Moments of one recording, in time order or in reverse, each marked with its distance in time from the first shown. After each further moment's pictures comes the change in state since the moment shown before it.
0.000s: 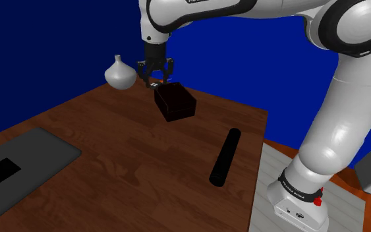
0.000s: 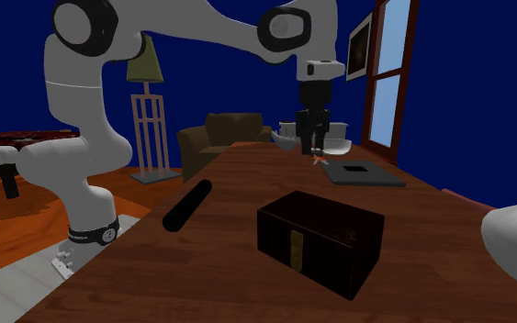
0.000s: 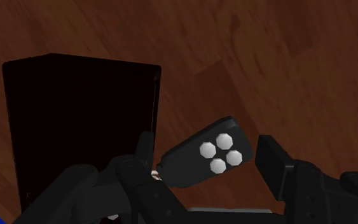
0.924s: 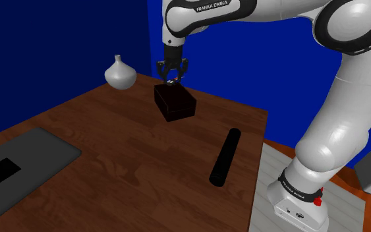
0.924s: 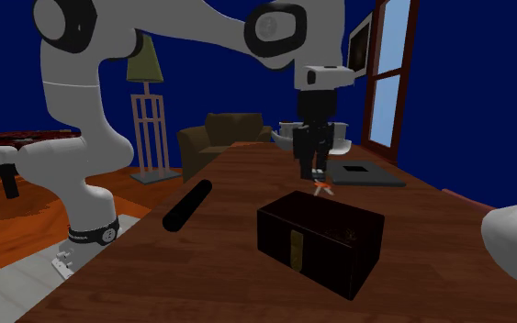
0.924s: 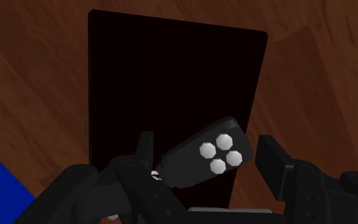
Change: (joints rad) arm -0.120 -0.019 -0.073 -0.084 0.024 0.075 -0.191
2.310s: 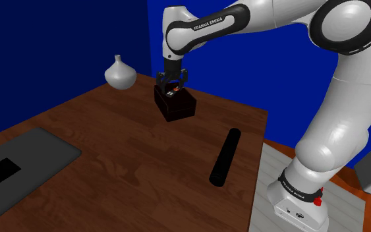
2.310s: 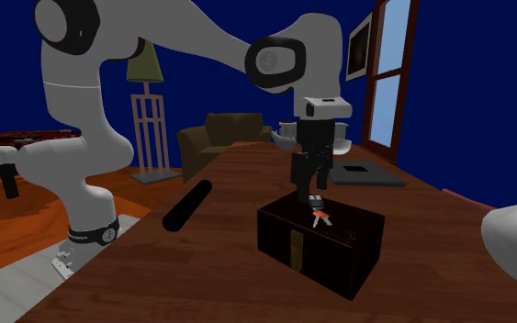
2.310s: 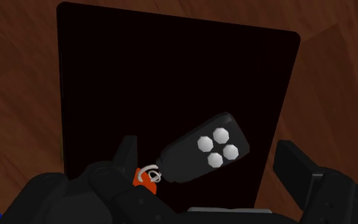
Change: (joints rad) arm 0.002 0.029 -0.004 -0.102 -0.018 0.128 0.012
